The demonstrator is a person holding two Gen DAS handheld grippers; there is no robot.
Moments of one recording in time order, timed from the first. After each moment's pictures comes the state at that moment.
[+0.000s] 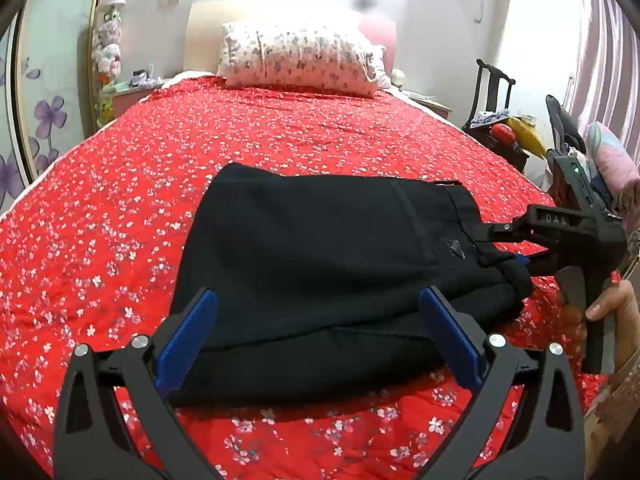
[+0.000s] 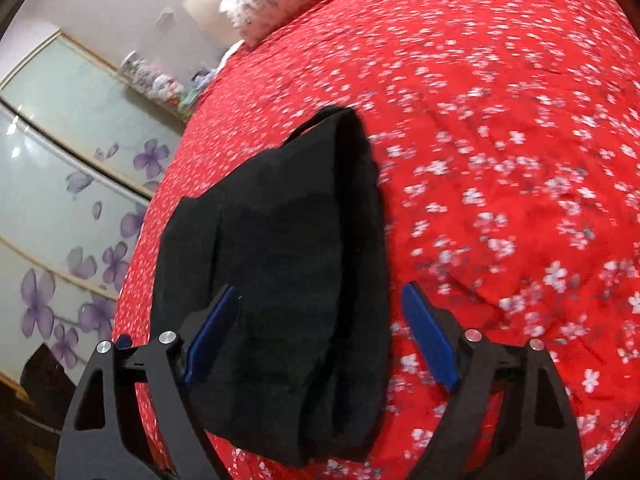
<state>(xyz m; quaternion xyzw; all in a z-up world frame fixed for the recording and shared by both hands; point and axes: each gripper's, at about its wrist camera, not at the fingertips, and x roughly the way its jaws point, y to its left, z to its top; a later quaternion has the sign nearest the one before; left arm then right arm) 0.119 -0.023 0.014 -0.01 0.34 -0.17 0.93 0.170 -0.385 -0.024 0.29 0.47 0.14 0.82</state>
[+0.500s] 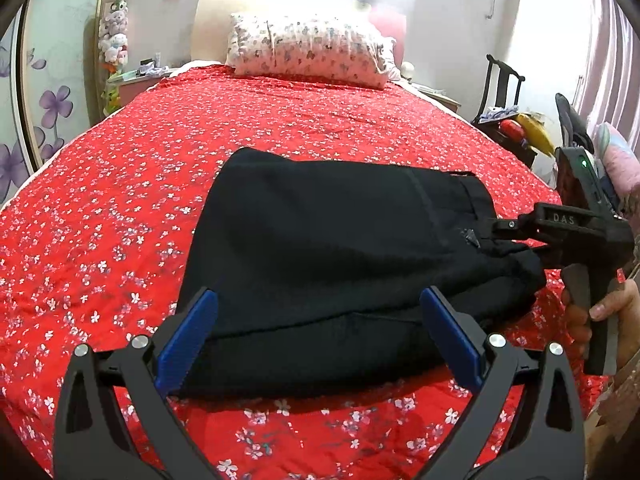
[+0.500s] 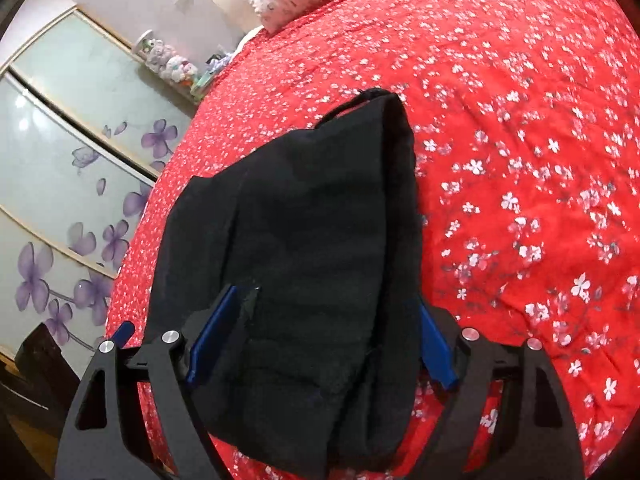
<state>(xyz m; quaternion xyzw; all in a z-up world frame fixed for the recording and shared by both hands) 0.118 -0.019 0.008 0.00 0.36 -0.15 0.92 0.178 -0.375 -0.026 0.28 0.48 0.15 0.82</state>
